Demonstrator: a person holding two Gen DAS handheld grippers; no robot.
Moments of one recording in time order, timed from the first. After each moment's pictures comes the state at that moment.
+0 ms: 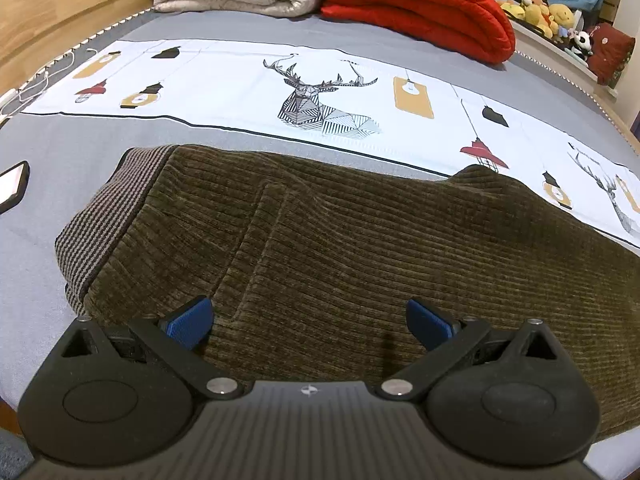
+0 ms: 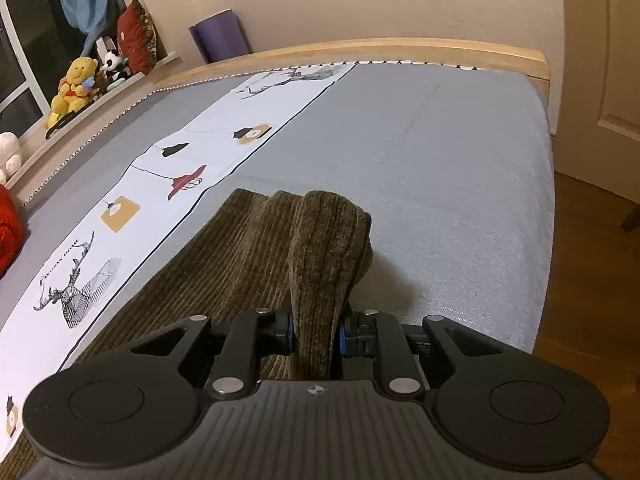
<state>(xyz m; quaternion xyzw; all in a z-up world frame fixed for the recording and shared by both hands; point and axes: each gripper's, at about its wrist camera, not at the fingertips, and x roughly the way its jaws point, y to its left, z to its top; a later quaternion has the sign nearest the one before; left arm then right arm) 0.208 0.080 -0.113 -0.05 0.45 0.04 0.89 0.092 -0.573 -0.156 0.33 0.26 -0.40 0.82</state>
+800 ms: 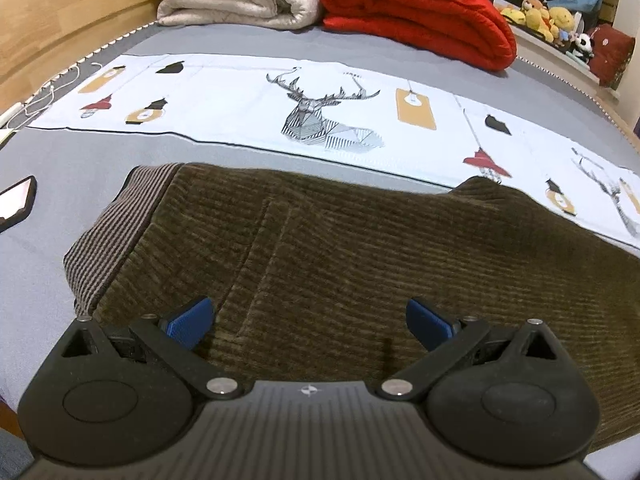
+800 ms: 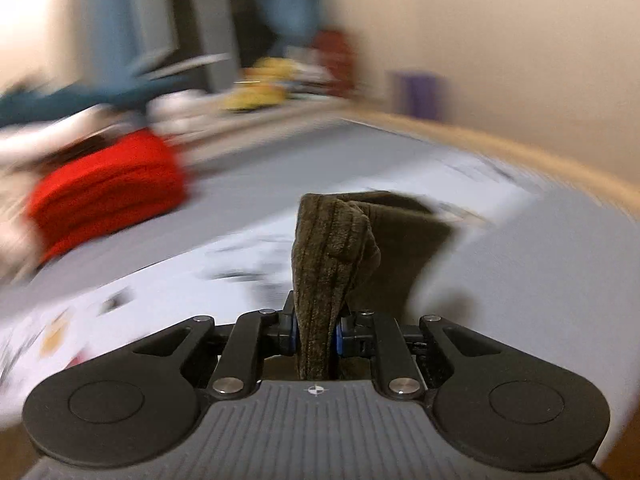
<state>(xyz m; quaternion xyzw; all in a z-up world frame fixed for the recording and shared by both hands) 0.210 0.077 -0.109 -0.04 0.43 0.05 0.90 0.156 -0.377 -0.046 0.09 0.21 -0.12 0.97</state>
